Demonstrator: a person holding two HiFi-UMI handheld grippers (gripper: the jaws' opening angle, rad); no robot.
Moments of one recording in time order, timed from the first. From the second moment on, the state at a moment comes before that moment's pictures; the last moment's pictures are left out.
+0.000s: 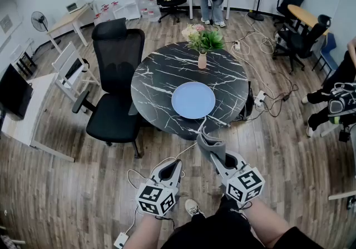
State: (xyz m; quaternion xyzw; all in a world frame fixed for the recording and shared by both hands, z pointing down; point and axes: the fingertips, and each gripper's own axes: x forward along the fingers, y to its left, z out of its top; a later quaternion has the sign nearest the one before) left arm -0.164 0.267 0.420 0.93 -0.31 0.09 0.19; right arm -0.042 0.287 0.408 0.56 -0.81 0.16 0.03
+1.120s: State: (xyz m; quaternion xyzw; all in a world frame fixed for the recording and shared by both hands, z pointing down) left arm -0.164 0.245 0.425 0.92 -0.31 0.09 0.20; right arm -0.040 0.264 0.406 0.56 -0.81 0.15 0.02
